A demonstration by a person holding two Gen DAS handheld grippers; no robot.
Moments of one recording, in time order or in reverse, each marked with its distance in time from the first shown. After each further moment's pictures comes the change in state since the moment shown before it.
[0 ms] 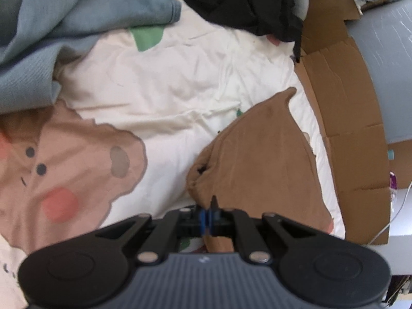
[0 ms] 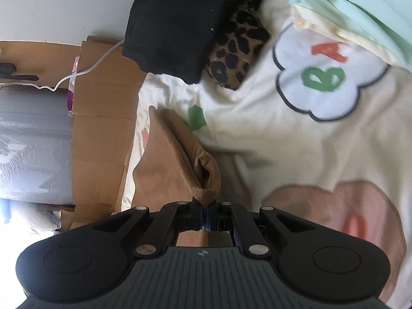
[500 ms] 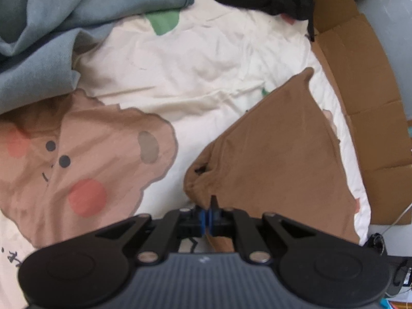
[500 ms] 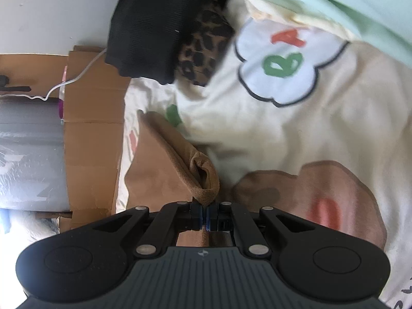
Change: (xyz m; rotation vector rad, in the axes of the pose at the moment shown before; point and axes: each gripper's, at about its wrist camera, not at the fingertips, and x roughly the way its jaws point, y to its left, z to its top) left arm 0.014 0.015 -0.010 0.056 0.059 0.098; right arm -0.006 -0.028 -0.009 0.059 -0.014 -0.016
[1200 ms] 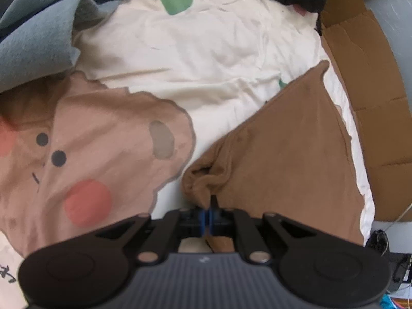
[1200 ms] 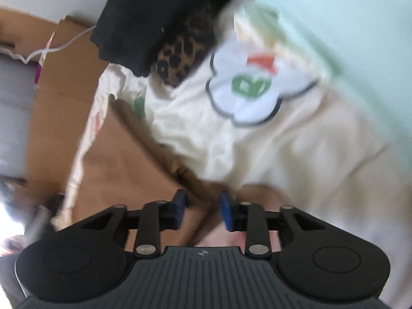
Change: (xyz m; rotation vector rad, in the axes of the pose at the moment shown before) left arm 0.024 0.024 0.000 0.016 0.033 -0.024; right arm -0.015 0.005 0.008 -0.250 -0.008 -0.224
